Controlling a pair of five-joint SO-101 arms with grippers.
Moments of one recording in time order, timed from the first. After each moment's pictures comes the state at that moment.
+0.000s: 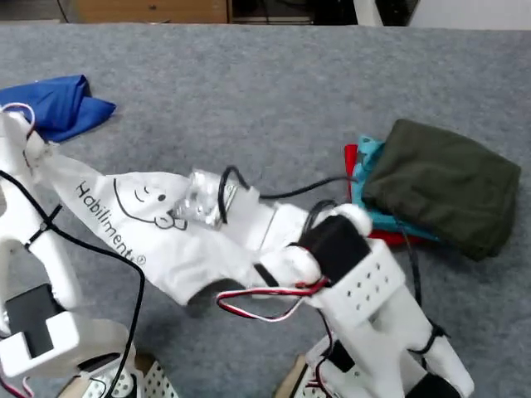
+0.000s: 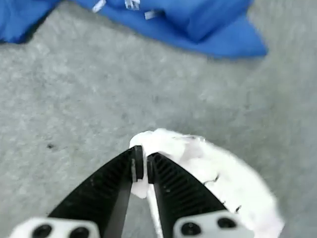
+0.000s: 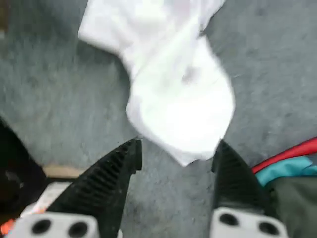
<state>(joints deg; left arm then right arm) -31.0 -4.0 -3.8 78.0 2.1 -43.2 -36.7 14.8 101.4 18.3</state>
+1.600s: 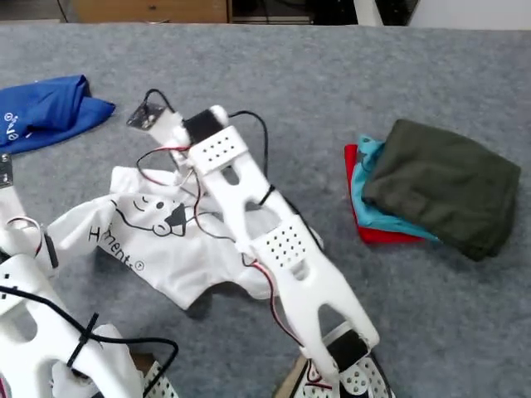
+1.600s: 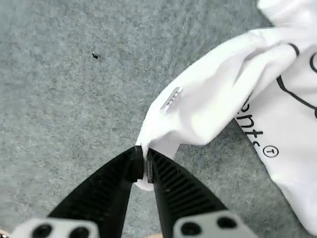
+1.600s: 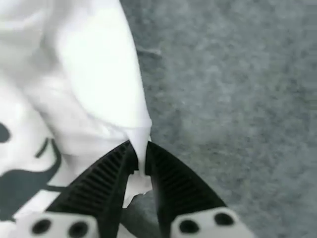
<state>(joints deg) -43.7 -47.4 41.9 81.7 -29.5 -37.2 70.0 -79.3 101.2 17.0</state>
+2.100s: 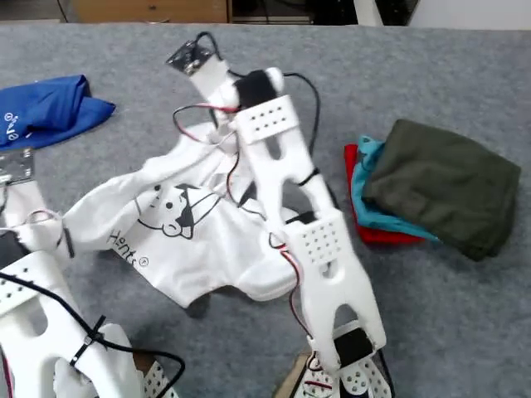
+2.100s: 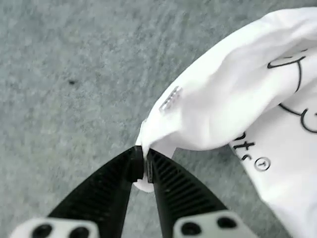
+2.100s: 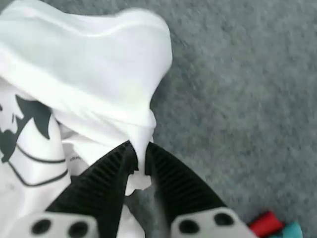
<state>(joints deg) -34.9 -47.5 48.4 71.2 -25.5 -26.9 51.6 -70.3 101.4 17.0</state>
